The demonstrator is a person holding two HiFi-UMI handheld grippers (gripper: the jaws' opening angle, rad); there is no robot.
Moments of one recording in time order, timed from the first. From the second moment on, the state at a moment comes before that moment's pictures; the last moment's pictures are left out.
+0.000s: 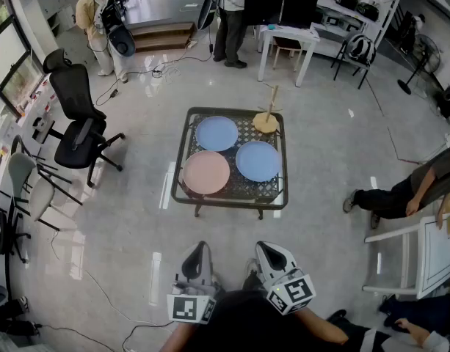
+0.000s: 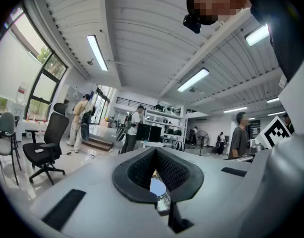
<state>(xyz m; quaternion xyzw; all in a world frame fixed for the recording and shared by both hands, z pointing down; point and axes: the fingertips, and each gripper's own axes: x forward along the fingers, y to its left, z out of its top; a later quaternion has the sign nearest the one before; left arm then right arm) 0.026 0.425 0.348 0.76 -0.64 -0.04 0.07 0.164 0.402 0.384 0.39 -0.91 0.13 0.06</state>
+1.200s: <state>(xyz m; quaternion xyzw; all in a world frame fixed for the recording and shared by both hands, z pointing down) -0.060 0.470 0.365 0.79 -0.61 -0.06 0.08 0.083 0.447 0.394 0.44 -0.89 0.12 0.05</state>
